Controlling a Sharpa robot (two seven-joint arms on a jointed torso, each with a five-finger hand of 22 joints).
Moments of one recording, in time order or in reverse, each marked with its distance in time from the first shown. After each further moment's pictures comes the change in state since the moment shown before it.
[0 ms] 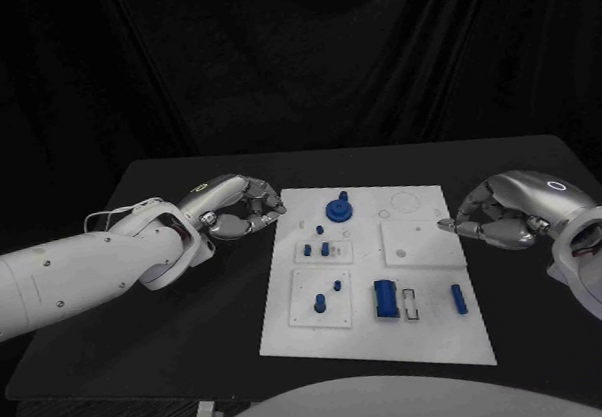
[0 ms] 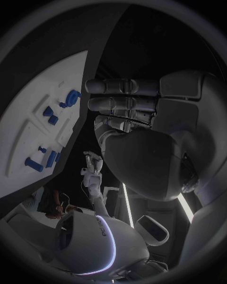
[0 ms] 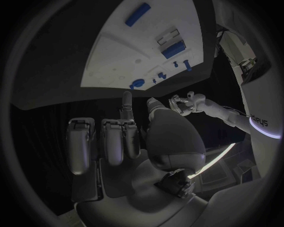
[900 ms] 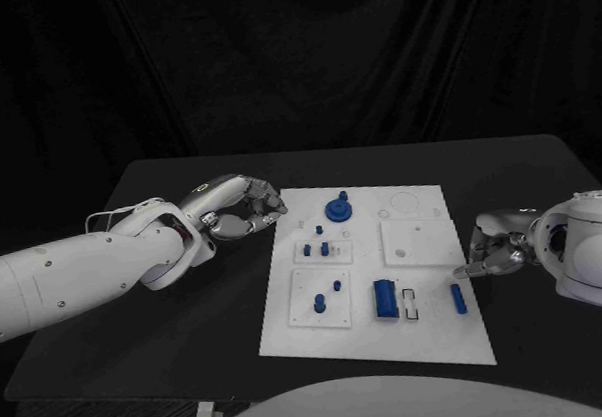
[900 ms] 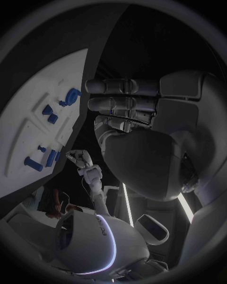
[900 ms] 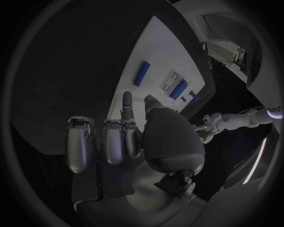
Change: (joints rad) left arm 0.000 0.006 0.000 -0.001 0.000 -0.002 0.009; left_hand 0.000 0.000 0.000 0.000 0.000 0.000 0.000 0.000 0.001 0.004 -0.004 0.000 0.000 0.000 0.000 0.000 0.000 0.000 0.000 0.000 0.000 0.000; right arm 0.016 0.104 -0.001 -0.124 0.270 0.489 -0.155; right_hand 0.085 -0.018 -0.010 -0.002 -0.066 0.080 -0.006 -0.057 -0.096 0.000 0.000 0.000 0.000 0.000 0.000 -0.016 0.000 0.000 0.000 0.000 -0.023 0.000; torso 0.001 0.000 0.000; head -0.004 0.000
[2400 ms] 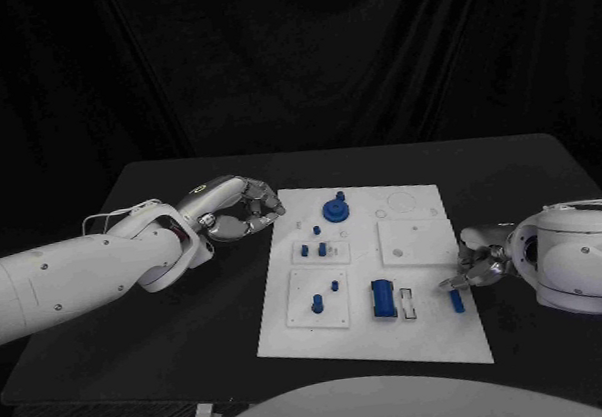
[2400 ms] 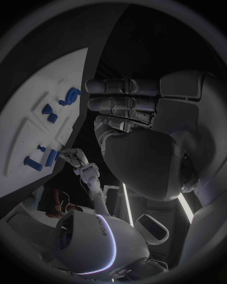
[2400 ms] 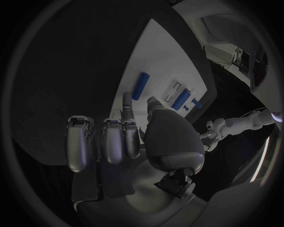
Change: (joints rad) left arm 0.000 0.002 0.000 0.000 0.000 0.000 0.002; left_hand 0.000 0.000 0.000 0.000 0.000 0.000 0.000 0.000 0.000 0.000 0.000 0.000 -0.001 0.000 0.000 0.000 0.000 0.000 0.000 0.000 0.000 0.000; right arm -0.053 0.064 0.000 -0.053 0.014 0.028 -0.024; right_hand -0.054 0.030 -0.036 -0.017 -0.024 0.006 0.001 -0.037 -0.041 0.000 0.000 0.000 0.000 0.000 0.000 -0.015 0.000 0.000 0.000 0.000 -0.013 0.001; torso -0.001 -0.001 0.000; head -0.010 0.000
